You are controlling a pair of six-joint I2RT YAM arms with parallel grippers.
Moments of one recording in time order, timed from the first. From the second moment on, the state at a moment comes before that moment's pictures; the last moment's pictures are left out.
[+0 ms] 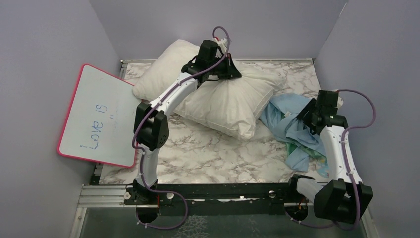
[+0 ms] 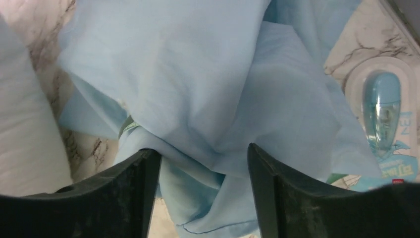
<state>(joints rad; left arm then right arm) -0.53 2.06 1.98 -0.31 0.49 -0.57 -0.21 1.08 0.92 -0.71 0.20 0.50</state>
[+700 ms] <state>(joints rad) -0.55 2.04 1.88 -0.27 0.49 -0.55 -0.02 1.49 0.93 -0.61 0.13 0.42</state>
